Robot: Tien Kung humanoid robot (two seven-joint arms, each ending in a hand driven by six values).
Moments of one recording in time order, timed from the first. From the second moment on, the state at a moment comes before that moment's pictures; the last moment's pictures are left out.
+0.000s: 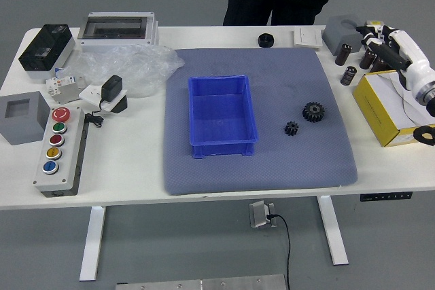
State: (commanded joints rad) left arm -0.20 0.16 -0.68 -0.18 1.15 -0.07 0.21; right arm 0.37 -0.38 1.47 1.31 -1.54 0.17 -0.19
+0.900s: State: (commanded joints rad) left arm -0.21 0.14 -0.67 -0.18 1.13 -0.08 0.22; right arm 0.52 -0.37 1.12 1.26 -2.27 0.35 -0.29
